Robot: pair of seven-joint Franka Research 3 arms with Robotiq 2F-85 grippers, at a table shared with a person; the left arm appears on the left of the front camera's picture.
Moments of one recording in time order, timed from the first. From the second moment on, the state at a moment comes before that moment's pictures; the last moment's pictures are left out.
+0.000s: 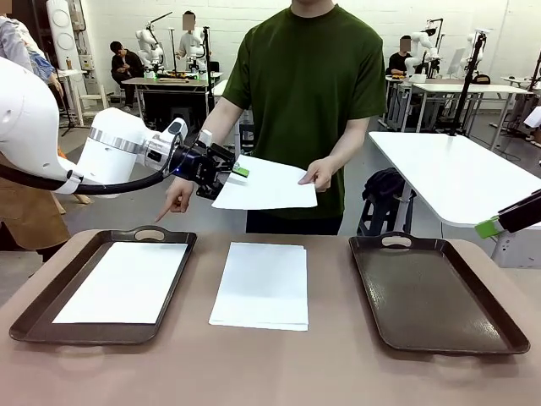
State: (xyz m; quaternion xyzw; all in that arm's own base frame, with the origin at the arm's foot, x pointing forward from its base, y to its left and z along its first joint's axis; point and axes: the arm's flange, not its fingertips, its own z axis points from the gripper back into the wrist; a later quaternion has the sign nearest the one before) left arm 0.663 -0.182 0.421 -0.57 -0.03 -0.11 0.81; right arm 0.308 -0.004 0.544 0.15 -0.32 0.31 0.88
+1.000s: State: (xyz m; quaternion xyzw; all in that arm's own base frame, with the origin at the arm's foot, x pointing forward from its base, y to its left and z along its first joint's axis) left arm 0.662 -0.182 0.425 -0.58 -0.03 -0.11 0.81; right arm 0.308 -0.004 0.544 0.15 -0.32 0.31 0.88
